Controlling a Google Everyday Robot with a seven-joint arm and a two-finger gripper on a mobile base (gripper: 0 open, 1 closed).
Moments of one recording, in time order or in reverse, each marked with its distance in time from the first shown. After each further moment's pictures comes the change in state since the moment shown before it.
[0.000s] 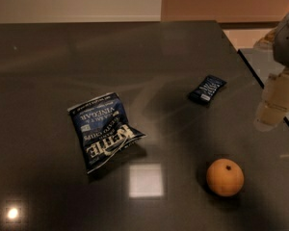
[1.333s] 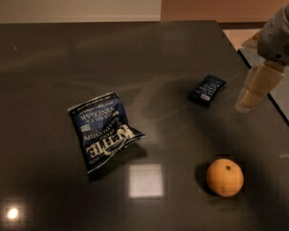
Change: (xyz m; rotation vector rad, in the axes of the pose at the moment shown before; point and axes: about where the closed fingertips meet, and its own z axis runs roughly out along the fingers) arm -0.002 -0.055 0.046 -0.018 -0.123 0.066
